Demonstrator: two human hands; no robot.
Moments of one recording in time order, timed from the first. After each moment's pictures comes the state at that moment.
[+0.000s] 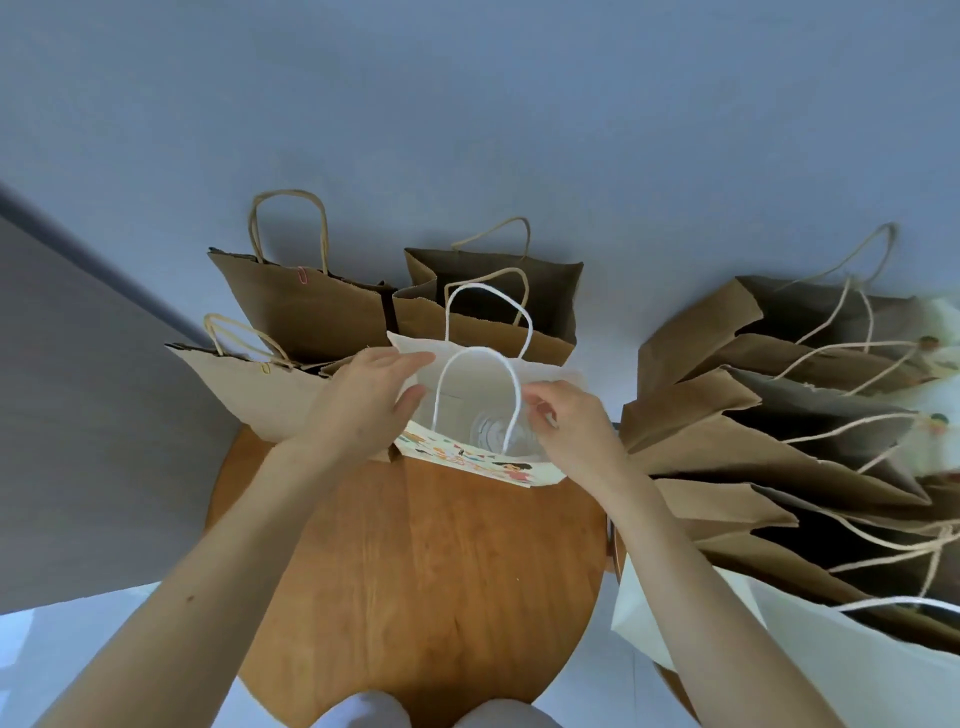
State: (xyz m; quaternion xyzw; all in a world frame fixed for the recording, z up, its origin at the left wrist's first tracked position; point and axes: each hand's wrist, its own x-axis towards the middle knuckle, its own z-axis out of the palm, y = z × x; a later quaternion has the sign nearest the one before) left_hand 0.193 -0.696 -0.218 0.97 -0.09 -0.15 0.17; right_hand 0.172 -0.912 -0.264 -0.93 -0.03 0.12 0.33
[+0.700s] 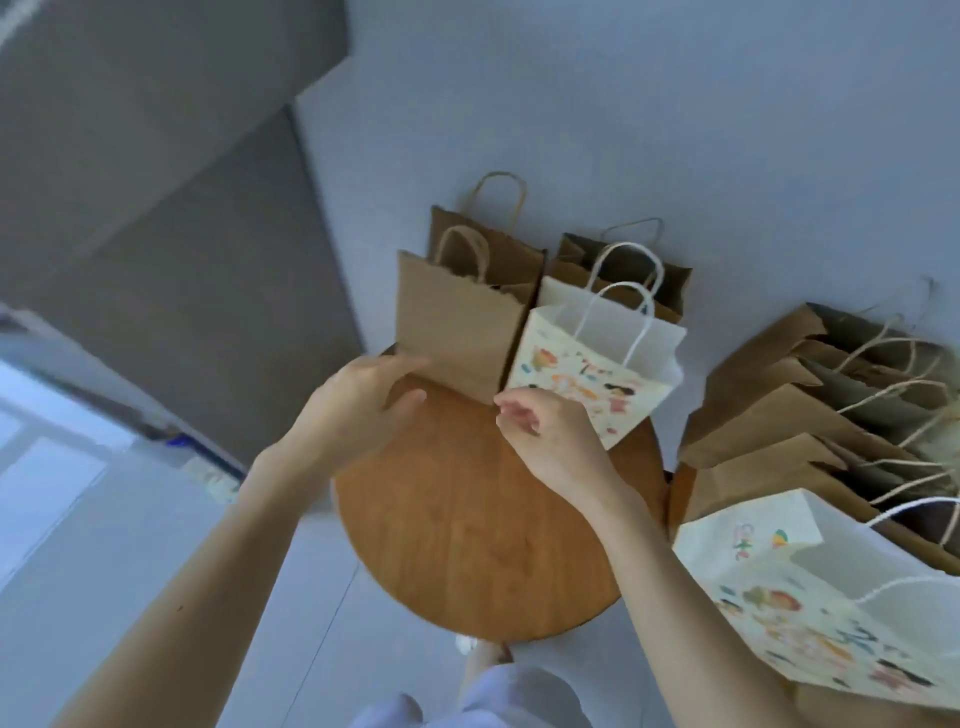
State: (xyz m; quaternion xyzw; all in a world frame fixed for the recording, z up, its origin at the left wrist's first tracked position) left_hand -0.031 -0.567 -0.164 0.96 0.00 -0.03 0.27; right_hand -0.005 -0.775 -0.185 -0.90 -0.15 0.11 0.40
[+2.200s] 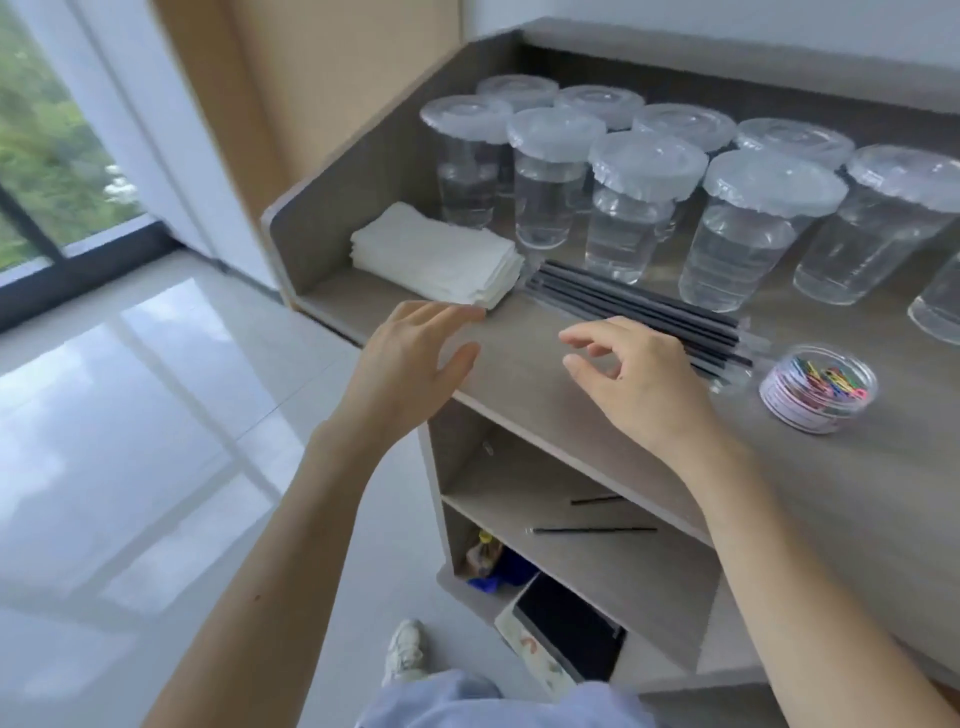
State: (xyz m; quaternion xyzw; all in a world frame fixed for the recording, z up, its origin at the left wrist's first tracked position) left_hand -0.025 0.187 -0.100 0.95 0.04 0.23 0.19; right_hand 0.058 -0.011 -0.088 -0.88 -0.34 -0.04 0.34
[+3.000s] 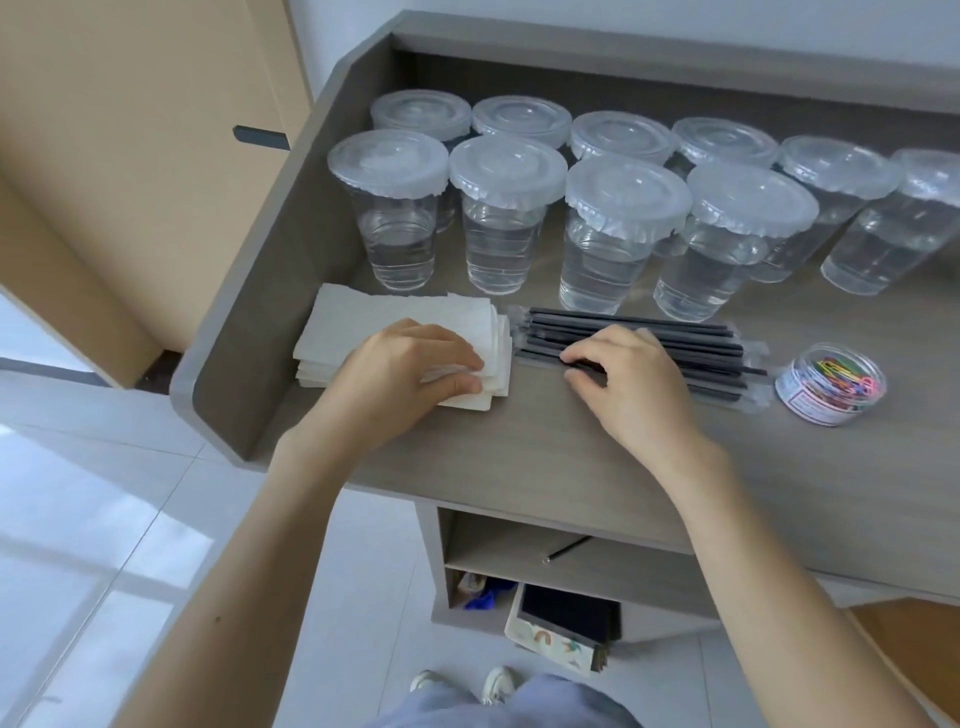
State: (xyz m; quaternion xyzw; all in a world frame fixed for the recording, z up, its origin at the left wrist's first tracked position) left_hand 0.095 0.294 -0.097 0.91 -0.25 0.12 0.31; right_hand 0.101 0.064 -0.102 -0.96 -0.11 -0.13 0.22
